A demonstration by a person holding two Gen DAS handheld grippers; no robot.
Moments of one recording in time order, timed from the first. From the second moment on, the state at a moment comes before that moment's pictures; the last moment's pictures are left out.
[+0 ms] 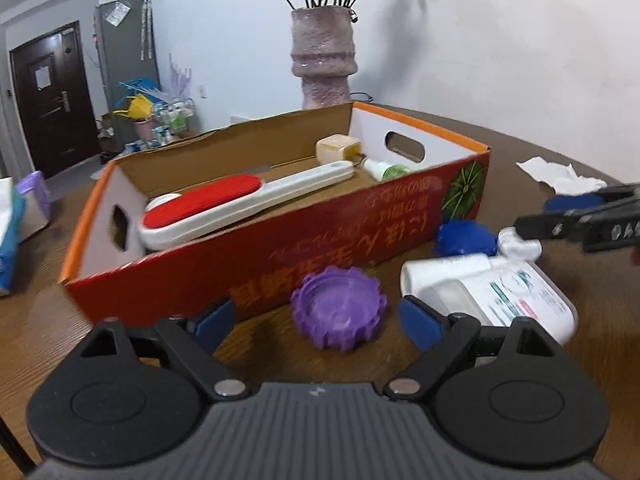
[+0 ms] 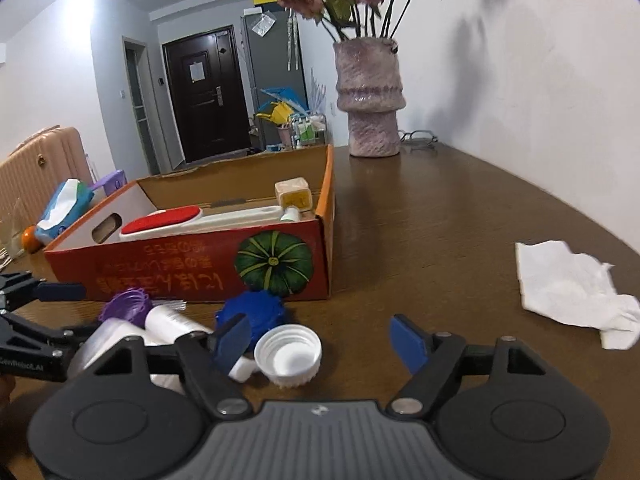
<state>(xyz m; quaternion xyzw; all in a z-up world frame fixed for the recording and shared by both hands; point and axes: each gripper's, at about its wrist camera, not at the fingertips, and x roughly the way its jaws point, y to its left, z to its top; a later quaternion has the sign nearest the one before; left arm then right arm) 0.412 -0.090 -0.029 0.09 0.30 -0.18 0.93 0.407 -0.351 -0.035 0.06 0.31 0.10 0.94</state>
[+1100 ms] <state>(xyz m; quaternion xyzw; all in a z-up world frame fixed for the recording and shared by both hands) 0.212 -0.047 0.029 -0.03 0.22 -0.10 0.97 0.258 -0.322 0.013 0.08 0.26 0.15 0.95</state>
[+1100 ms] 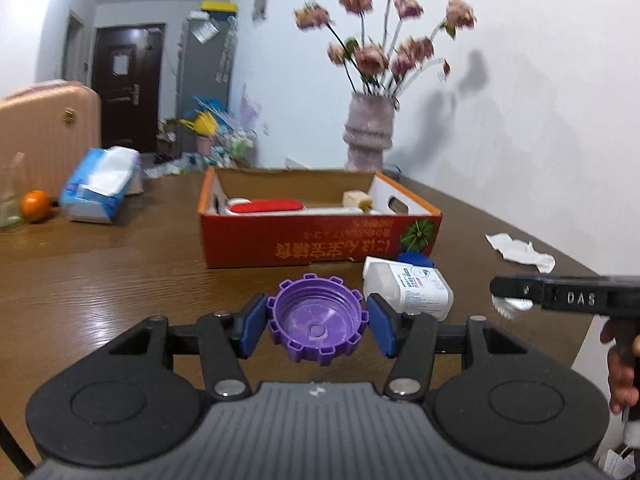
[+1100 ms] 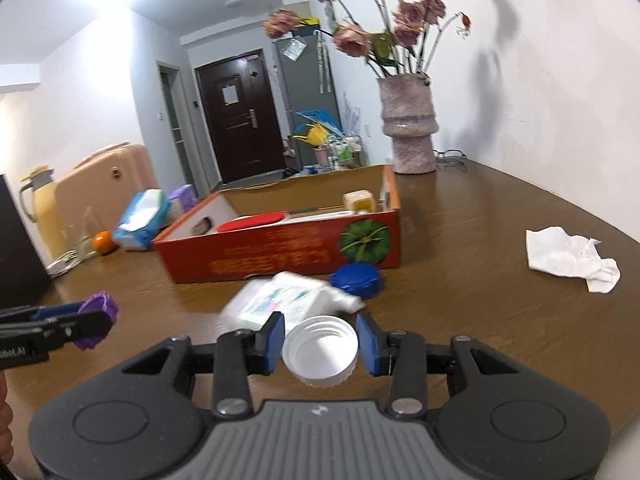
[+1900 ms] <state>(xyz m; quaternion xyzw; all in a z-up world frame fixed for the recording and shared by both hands) 0.080 -0.051 0.063 -0.03 0.14 -0.12 0.98 0.125 -0.306 0.044 0.08 0.19 0.17 0.96</state>
